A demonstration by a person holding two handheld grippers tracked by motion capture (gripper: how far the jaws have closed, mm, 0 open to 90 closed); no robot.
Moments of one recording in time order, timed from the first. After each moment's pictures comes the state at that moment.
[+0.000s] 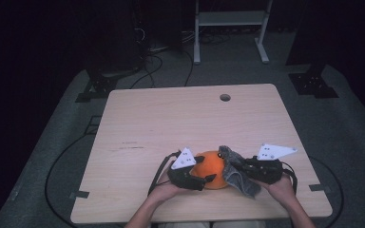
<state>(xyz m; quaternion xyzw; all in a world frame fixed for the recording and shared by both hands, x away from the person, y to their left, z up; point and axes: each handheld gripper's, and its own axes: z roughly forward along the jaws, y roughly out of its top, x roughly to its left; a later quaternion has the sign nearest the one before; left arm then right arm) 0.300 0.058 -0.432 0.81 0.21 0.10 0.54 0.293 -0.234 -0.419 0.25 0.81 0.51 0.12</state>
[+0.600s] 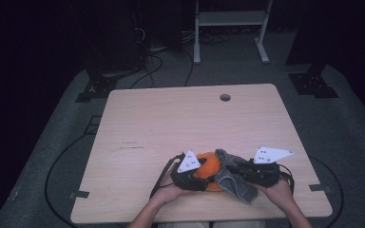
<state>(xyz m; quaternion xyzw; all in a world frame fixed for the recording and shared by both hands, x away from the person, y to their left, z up) 0.295 0.046 -0.445 0.83 0.20 0.11 0.51 0.283 -0.222 -0.414 0.24 0.82 0.51 0.11</state>
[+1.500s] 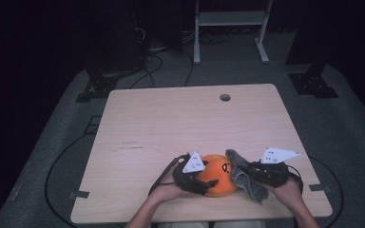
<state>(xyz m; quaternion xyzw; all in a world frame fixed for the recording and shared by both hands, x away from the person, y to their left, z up) 0.293 0.040 -0.436 0.87 0.16 0.10 0.45 0.285 -0.247 -0.424 0.27 0.83 0.47 0.14</state>
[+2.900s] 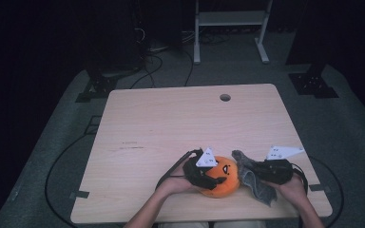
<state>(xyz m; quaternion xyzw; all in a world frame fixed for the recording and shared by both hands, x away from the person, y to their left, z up) 0.306 0.012 -0.427 0.89 0.13 0.09 0.43 0.302 -0.273 -0.446 0.30 0.83 0.46 0.09</state>
